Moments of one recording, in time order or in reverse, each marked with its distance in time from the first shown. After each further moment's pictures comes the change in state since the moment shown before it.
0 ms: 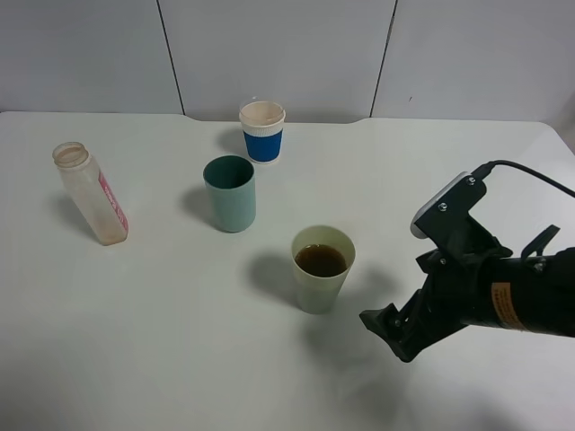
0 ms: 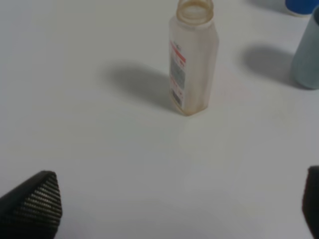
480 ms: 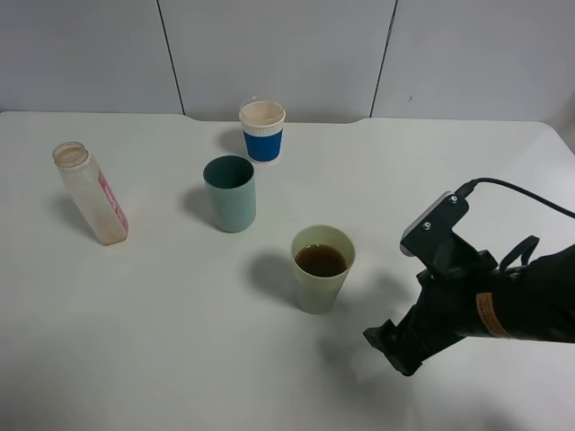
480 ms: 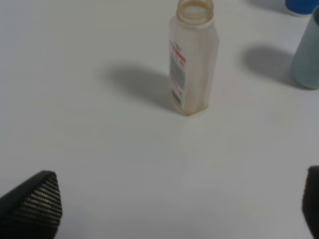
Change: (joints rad) left arm 0.000 0.000 0.000 0.000 0.000 0.000; right arm 0.000 0.110 -0.002 0.000 0.003 -0.020
